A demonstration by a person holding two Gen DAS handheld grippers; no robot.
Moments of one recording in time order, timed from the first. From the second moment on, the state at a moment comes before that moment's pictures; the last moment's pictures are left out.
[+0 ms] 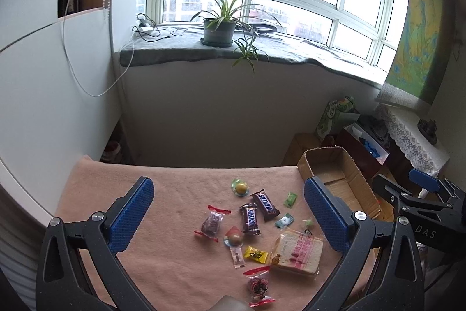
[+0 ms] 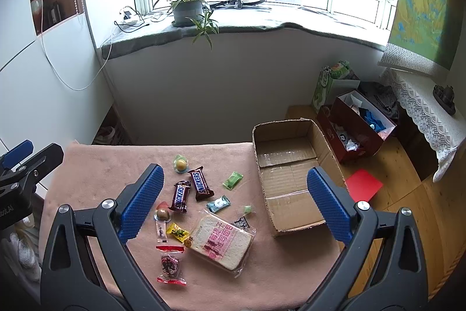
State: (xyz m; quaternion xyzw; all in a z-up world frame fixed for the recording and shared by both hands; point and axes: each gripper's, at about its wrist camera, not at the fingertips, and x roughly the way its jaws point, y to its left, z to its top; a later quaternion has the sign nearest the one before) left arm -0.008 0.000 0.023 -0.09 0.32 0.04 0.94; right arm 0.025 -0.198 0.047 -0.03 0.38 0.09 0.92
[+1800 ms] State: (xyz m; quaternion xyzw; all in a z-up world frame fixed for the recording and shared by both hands) left arm -0.006 -0.002 0.021 -0.08 0.33 0.04 0.94; right arm 0.028 -0.199 0.043 -0.03 0.39 0.09 0.92
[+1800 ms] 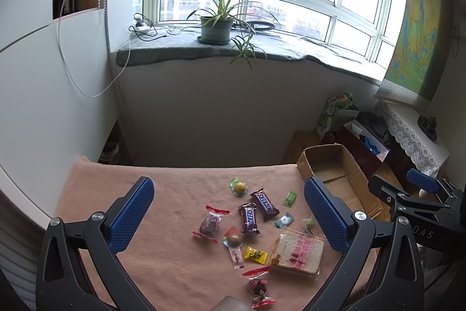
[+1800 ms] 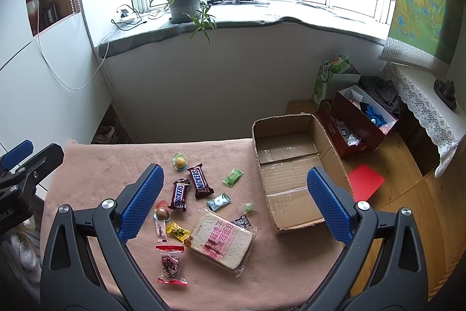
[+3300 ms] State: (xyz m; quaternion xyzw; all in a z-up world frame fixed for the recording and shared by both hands) left arm 0.057 -0.026 -0.109 -0.17 0.55 -0.15 0.80; right arm 0.041 -0.292 -0.126 0.16 0.60 0.09 0.78
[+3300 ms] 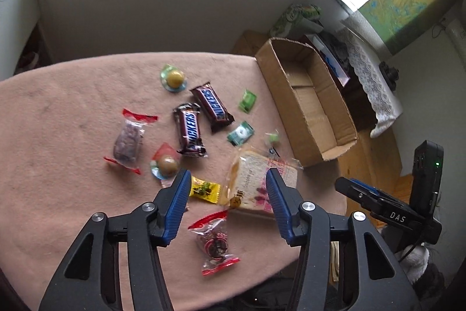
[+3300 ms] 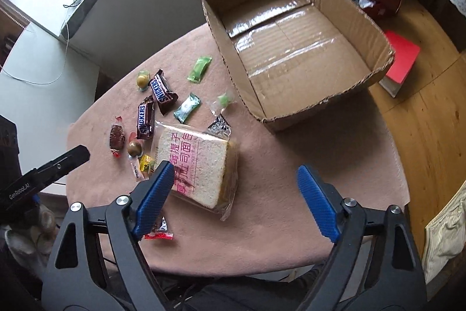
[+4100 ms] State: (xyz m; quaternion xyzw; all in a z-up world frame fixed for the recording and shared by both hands) left arm 0.090 -0.054 -0.188 -0.19 0.65 -0.20 0.71; right arm 0.059 -0.279 -0.203 0.27 0.65 0.12 0.70
